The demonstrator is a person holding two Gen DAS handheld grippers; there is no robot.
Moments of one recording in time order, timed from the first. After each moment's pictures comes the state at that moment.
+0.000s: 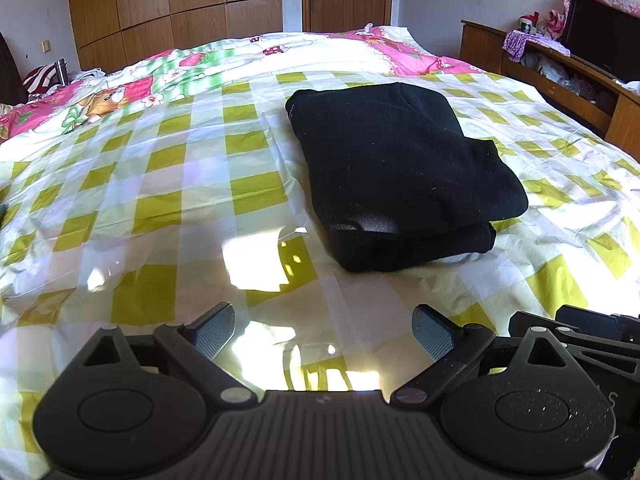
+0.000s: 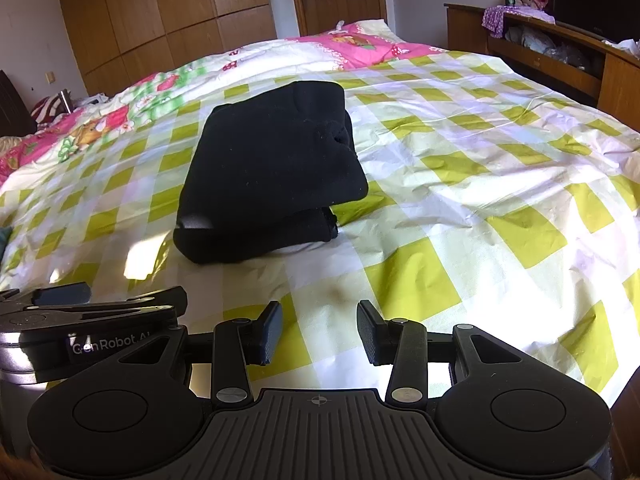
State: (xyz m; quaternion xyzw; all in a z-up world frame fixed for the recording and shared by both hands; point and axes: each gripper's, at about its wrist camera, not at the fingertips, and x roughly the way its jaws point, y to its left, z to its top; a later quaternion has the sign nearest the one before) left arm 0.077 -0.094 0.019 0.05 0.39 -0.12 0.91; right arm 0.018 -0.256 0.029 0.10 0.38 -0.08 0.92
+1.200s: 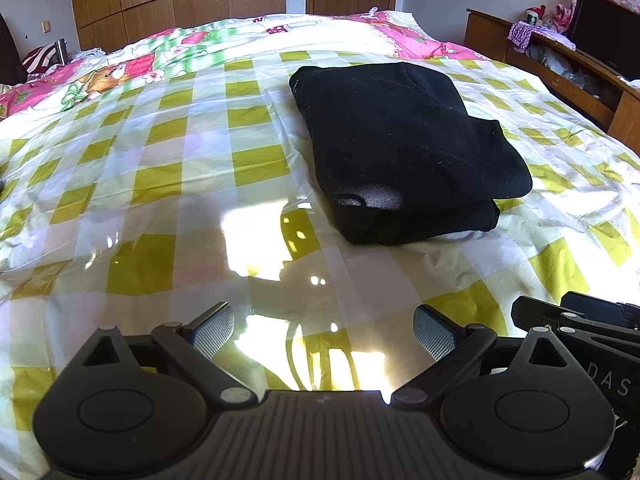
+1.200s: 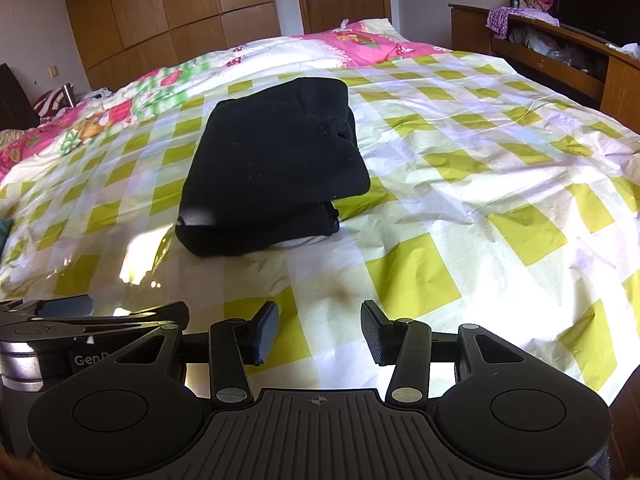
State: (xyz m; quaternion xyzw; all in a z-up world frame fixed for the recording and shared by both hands) left arm 0.073 -0.089 0.010 0.04 0.42 -0.12 0.90; right arm 0.016 -0.255 0.028 0.09 0.38 -0.08 0.92
